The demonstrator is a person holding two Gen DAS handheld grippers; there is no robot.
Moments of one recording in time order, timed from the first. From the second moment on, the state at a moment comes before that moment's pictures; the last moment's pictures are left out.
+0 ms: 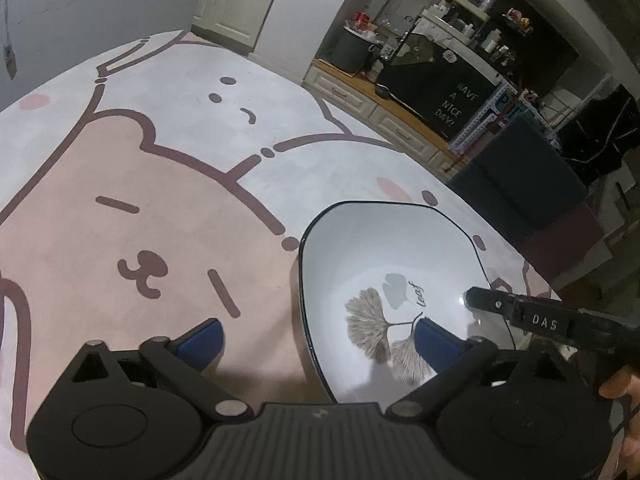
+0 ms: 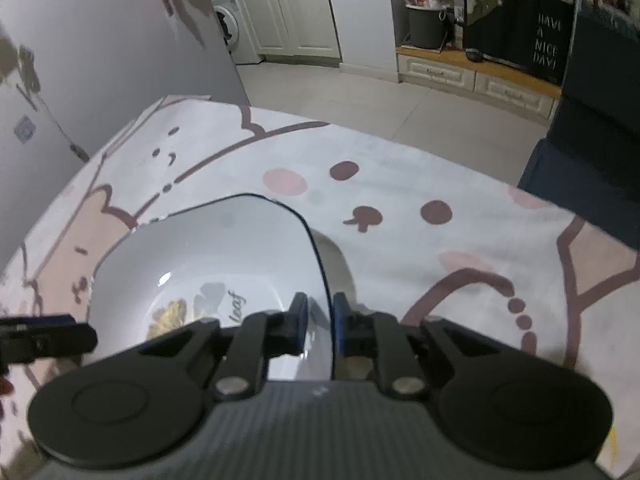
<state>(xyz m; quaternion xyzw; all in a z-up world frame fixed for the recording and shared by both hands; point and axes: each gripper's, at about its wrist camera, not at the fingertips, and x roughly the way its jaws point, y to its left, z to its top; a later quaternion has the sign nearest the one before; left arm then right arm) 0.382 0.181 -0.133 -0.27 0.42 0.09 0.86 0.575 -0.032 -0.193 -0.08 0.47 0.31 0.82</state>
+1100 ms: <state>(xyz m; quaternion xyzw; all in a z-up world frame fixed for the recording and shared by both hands) 0.396 0.200 -0.147 -0.26 0.45 0.07 0.85 0.550 -0.042 -0.209 -0.01 0.51 0.30 0.81</state>
